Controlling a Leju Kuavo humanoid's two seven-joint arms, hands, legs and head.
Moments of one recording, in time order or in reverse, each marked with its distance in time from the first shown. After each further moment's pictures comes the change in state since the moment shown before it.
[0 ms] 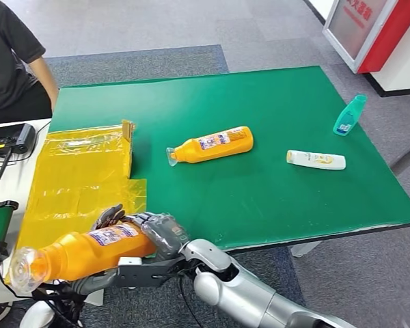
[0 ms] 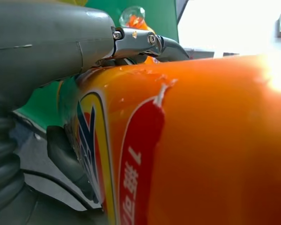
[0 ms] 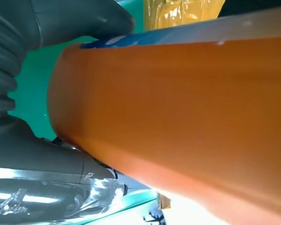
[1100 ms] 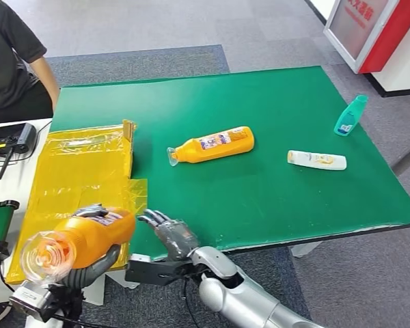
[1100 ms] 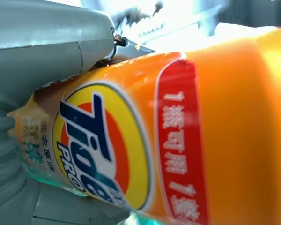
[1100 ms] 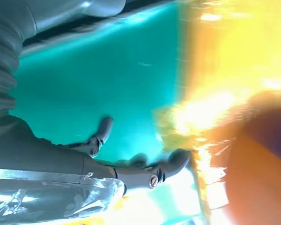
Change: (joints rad) left arm 0.070 -0.063 -0.001 -0.263 -0.354 0.592 -0.136; right arm 0.087 0.002 -0.087 0.022 0.045 -0.040 0.034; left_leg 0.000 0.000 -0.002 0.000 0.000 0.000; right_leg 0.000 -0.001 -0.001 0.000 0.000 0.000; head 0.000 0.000
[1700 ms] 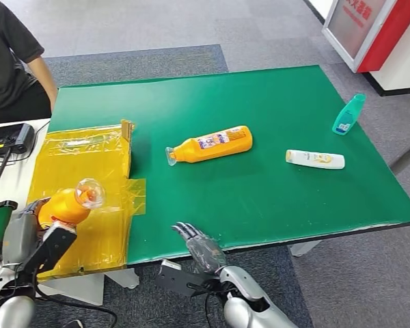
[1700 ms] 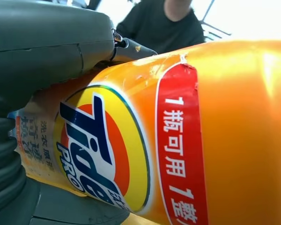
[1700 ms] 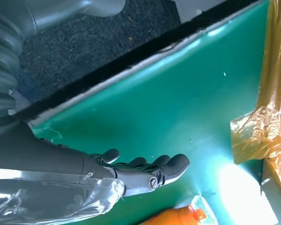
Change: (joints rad) left arm -0.064 0.142 0.176 0.028 -0.631 0.146 0.627; right arm 0.217 -0.062 -0.152 -0.171 0.039 0.025 0.035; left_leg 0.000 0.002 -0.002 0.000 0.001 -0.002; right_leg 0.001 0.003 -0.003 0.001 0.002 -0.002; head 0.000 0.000
